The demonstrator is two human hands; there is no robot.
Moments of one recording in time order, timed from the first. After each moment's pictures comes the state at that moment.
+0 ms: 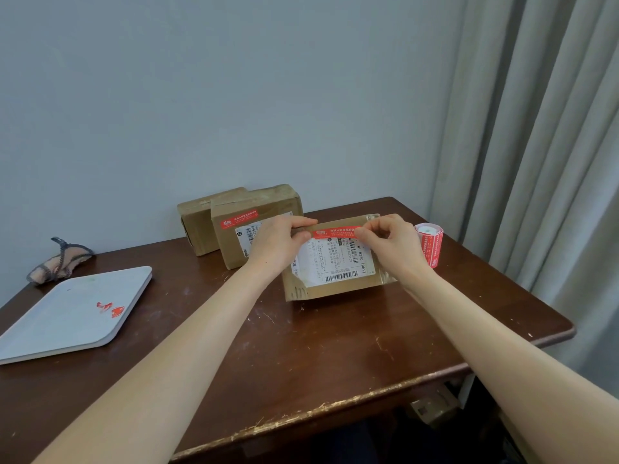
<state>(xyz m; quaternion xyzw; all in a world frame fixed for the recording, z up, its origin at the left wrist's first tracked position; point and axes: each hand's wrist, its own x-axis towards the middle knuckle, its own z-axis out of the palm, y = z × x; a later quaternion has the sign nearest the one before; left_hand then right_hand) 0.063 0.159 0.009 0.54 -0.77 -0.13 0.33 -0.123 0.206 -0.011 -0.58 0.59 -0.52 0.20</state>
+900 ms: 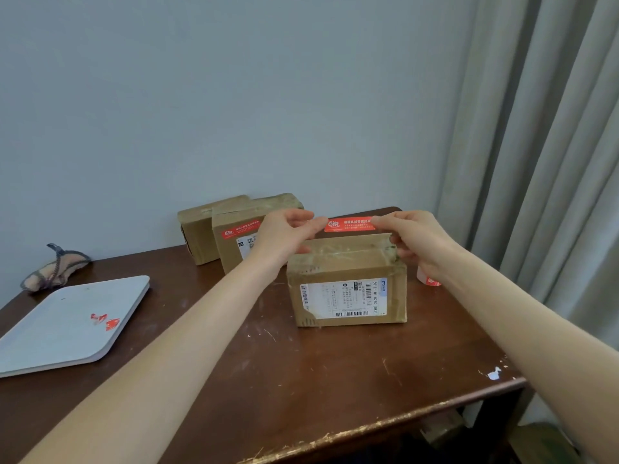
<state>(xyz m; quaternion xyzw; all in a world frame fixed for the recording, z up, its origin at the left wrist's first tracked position) 0.059 0.159 0.036 0.50 -0.64 -0.38 0.45 -0.144 0.192 0.029 -0.48 0.58 -0.52 0.40</state>
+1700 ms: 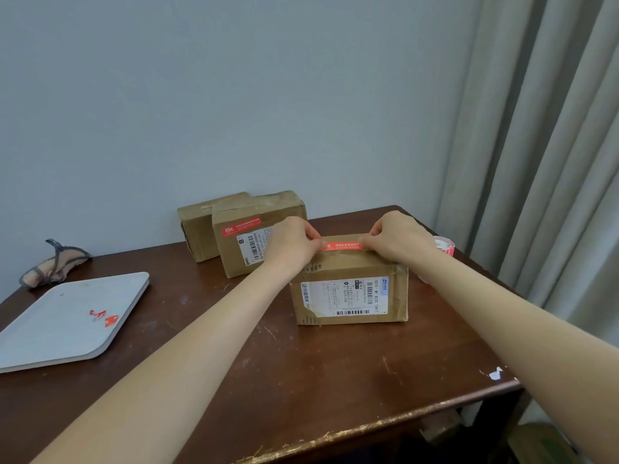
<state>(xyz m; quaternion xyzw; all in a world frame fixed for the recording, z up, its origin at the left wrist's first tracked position) 0.044 0.140 0.017 0.60 -0.72 -0.15 0.32 -0.131 0.162 0.020 -0.62 0.73 -0.25 0.12</state>
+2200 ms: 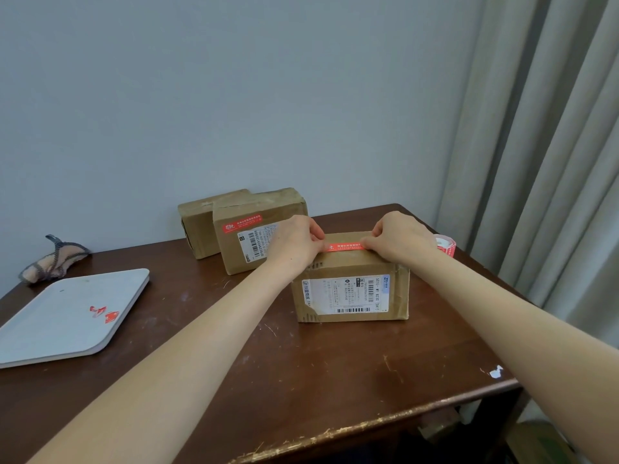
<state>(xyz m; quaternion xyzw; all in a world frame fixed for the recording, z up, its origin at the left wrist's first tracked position) 0.044 0.139 0.012 0.59 -0.74 -0.13 0.30 -0.132 0.157 0.013 -0.63 0.74 -0.22 0.09</state>
